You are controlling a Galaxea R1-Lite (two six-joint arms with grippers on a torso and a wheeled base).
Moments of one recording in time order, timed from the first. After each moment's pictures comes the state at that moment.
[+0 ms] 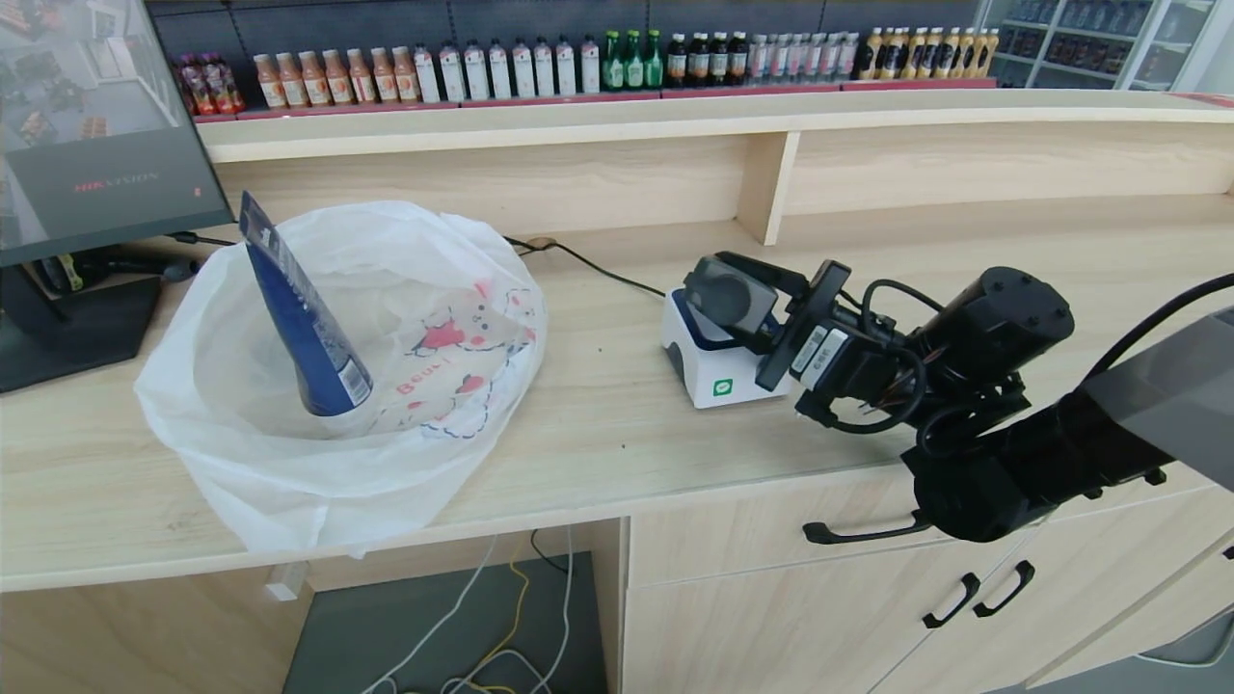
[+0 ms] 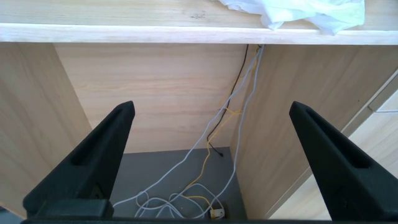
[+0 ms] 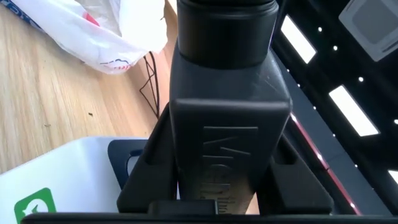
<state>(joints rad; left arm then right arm) 0.00 0.00 0.00 0.00 0.00 0.00 0.38 2.09 -1.01 -1.57 0.68 -0.99</state>
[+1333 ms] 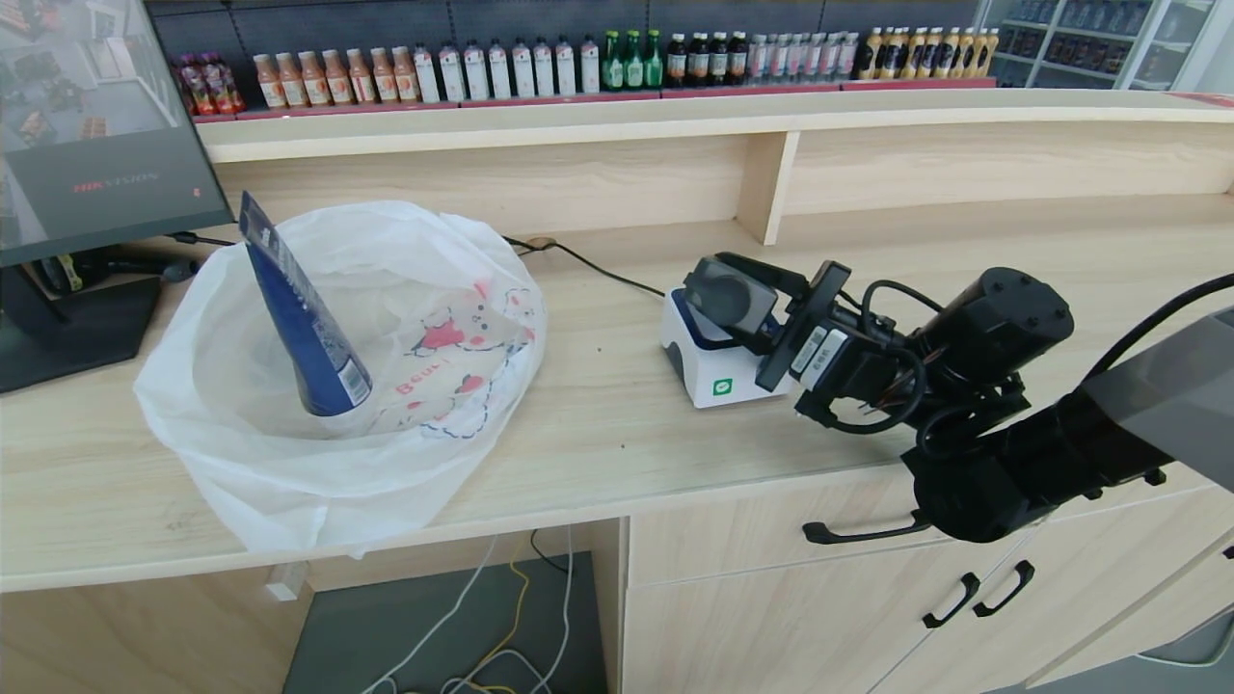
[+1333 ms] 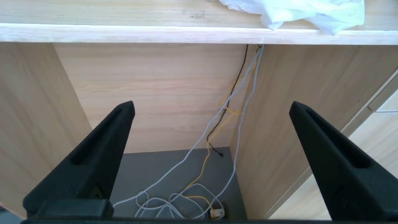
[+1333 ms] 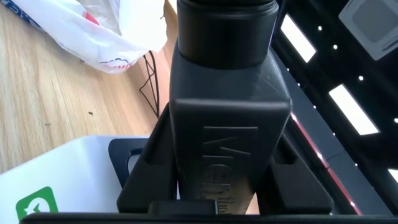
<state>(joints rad) 0.00 0.00 0.00 0.00 0.00 0.00 0.39 2.09 -1.01 -1.57 0.68 -0.99</state>
